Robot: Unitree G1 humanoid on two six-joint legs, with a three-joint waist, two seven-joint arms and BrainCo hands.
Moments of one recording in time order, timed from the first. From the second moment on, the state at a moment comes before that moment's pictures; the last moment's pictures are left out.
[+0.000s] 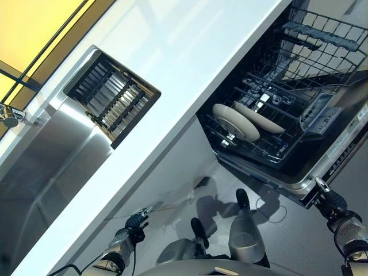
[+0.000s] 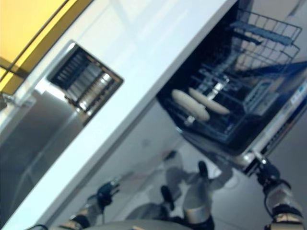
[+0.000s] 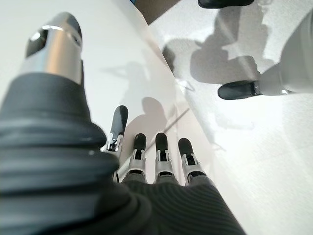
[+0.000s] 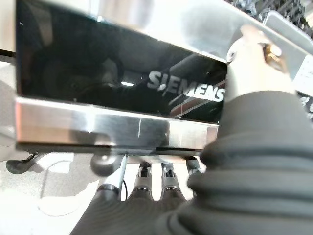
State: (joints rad) left arm -0.09 0.19 -0.18 1.15 -0.65 -0.10 -0.15; right arm -0.12 -0.70 -0.05 1.00 0.99 0.08 0.29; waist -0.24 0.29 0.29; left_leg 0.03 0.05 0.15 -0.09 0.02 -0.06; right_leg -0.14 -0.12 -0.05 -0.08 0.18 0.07
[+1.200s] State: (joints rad) left arm -0.05 0.25 -0.17 1.13 -0.66 -0.09 -0.08; right arm -0.50 -0.60 0.12 0.99 0.89 0.14 0.27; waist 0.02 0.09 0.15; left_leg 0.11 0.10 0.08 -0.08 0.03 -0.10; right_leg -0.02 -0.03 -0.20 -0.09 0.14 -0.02
